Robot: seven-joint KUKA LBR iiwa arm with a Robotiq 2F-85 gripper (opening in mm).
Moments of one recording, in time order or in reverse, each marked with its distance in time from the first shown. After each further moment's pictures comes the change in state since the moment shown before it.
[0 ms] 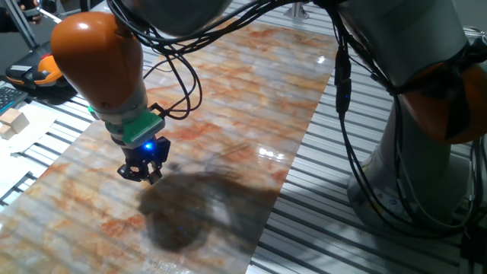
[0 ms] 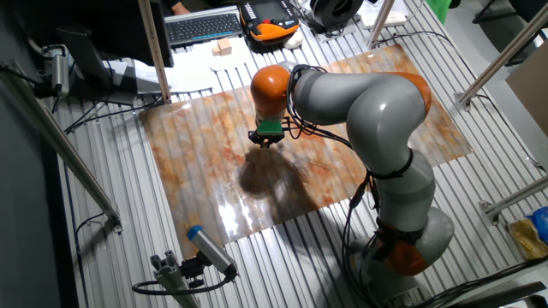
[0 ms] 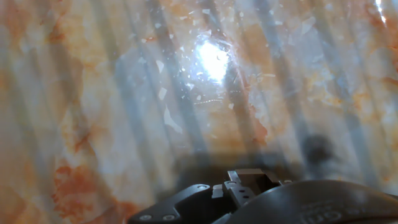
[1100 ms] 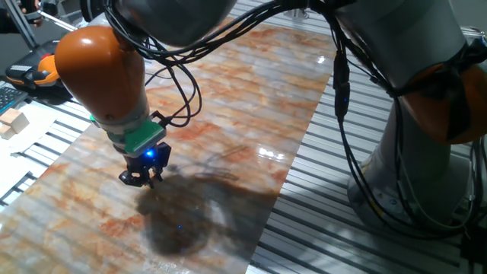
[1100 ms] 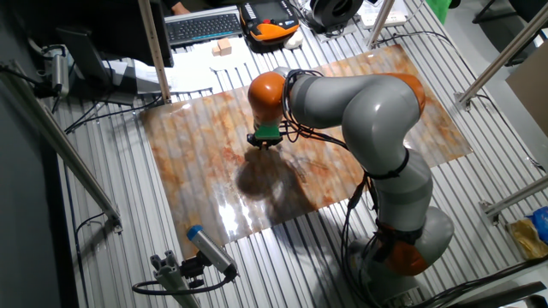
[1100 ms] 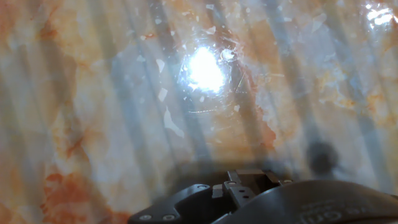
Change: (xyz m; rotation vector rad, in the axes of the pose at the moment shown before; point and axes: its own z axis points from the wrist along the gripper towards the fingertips) arm 0.001 0.002 0.014 0.014 -0.022 -0.001
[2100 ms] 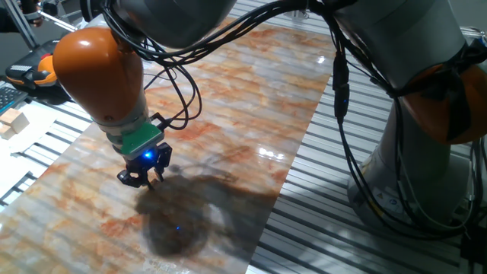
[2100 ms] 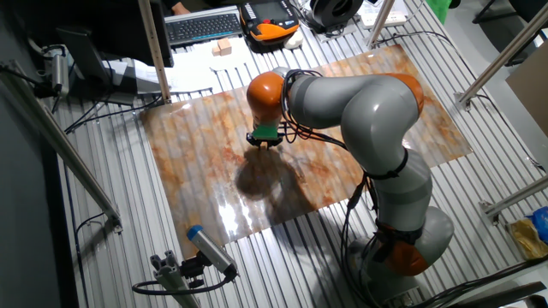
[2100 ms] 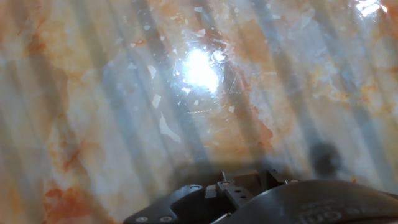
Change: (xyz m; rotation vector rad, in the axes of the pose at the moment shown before) arm 0.000 0.000 0.000 0.007 -0.004 0.093
